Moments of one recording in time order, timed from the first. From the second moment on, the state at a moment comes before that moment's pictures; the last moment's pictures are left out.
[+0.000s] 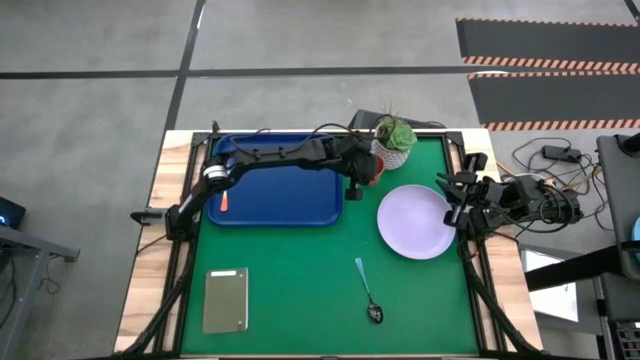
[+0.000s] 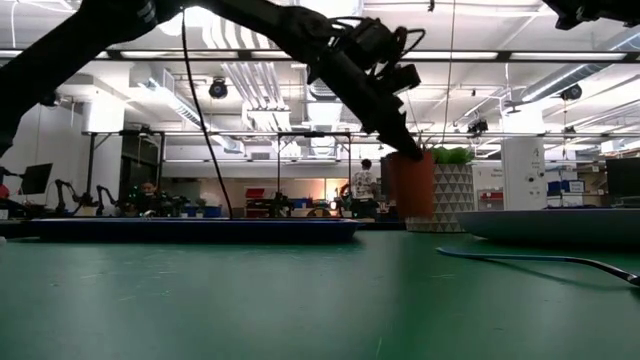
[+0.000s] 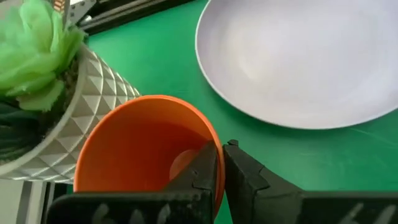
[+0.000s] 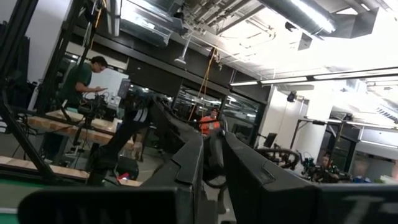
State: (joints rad) left arm 0.27 2.22 1.98 -0.48 0.12 0.48; right arm 0.14 0.08 0.27 0.21 0.32 -0.50
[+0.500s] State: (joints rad) left arm 0.27 2.08 1.98 -0.65 0.01 0.45; right arm 0.14 0.08 0.27 0.20 0.32 -0.50
